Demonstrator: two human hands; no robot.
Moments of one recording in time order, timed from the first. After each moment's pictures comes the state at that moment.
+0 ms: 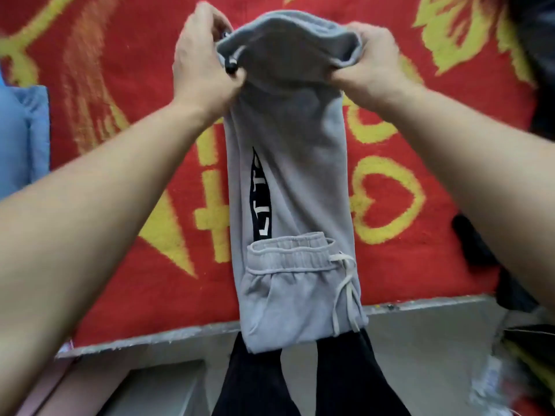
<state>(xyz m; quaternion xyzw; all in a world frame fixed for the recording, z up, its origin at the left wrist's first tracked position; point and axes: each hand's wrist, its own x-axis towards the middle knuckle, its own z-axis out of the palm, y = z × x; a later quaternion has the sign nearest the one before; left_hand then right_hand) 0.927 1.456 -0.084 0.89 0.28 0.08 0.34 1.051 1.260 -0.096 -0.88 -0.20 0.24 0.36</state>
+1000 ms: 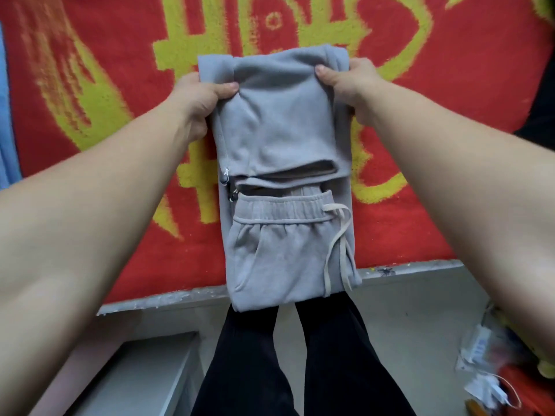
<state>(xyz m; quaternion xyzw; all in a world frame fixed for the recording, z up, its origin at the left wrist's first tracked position) 0.850 1.409 -0.163 0.54 0.52 -0.10 0.66 0.996 1.212 -0.181 -0.82 0.08 0.41 0.39</state>
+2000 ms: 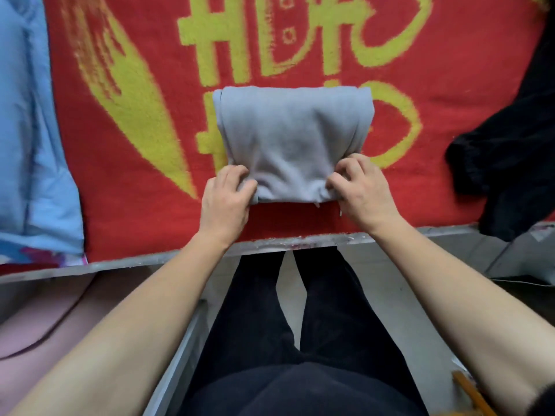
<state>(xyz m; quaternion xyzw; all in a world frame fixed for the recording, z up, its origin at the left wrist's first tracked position) 0.648 1.300 -0.133 0.98 0.13 -0.05 0.17 0.820 1.069 -0.138 -0.85 -0.50 0.12 0.11</state>
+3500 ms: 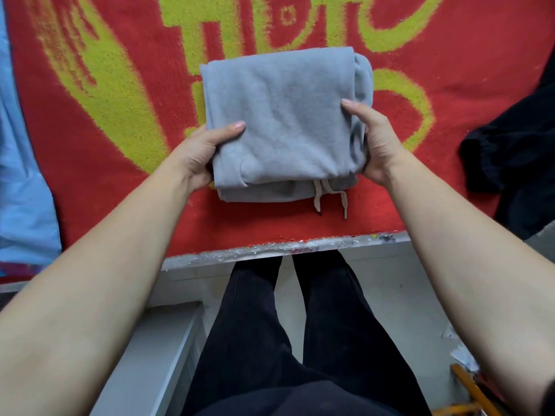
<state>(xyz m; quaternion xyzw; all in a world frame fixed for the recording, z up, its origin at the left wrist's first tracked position) 0.725 1.368 -0.162 0.39 0.48 -0.15 0.77 0.882 1.130 -0.148 -0.59 0.18 0.51 0.60</state>
